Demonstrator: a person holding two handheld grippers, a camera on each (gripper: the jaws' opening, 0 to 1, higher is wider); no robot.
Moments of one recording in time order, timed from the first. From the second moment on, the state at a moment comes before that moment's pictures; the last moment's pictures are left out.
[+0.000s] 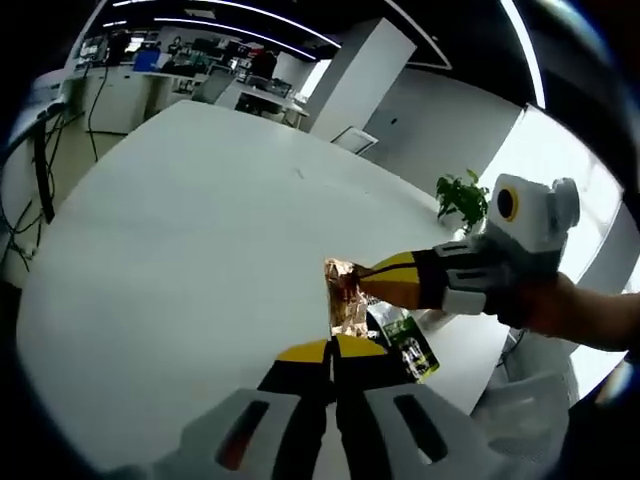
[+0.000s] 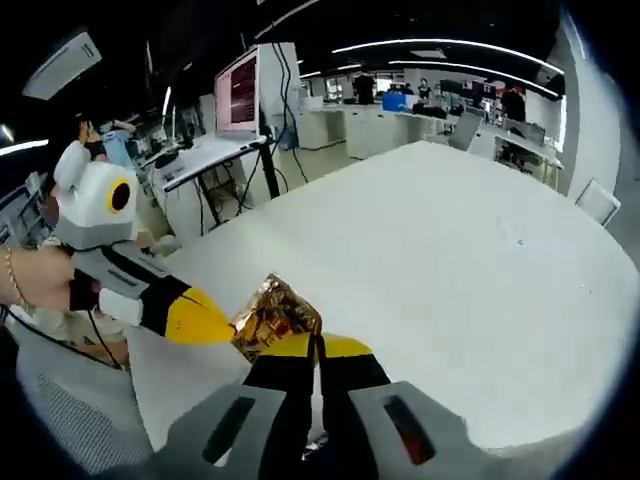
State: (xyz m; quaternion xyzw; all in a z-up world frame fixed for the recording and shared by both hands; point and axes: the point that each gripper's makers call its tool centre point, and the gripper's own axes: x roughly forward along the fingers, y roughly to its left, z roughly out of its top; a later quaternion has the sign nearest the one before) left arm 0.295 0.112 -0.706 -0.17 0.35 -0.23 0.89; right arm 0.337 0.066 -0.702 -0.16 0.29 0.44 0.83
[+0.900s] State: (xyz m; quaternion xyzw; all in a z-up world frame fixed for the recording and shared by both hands) left arm 0.315 0.100 -0.762 -0.09 0.41 -0.25 0.87; right arm 0.355 0.058 -0.769 -0.26 0.37 0.45 0.77
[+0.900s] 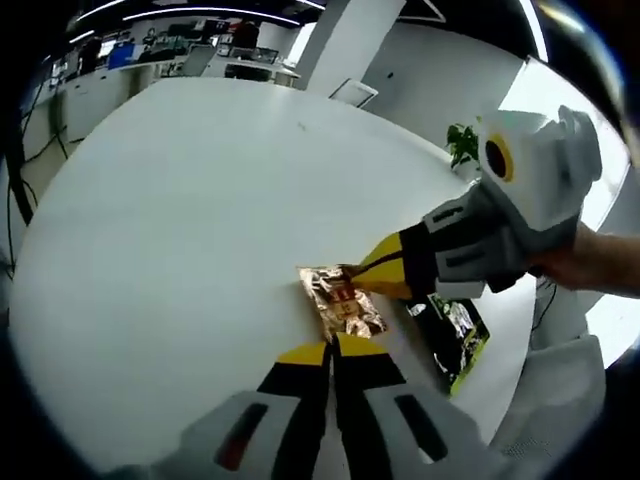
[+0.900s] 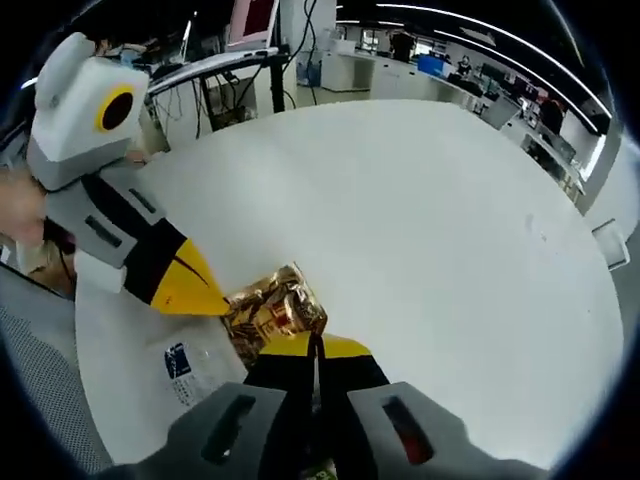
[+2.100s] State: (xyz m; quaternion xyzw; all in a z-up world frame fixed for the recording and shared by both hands) left arm 0.345 0.073 -0.766 0.19 0.33 -0.35 0.86; right arm 0.356 0.052 -0.771 -0.28 0.36 0.46 0.76
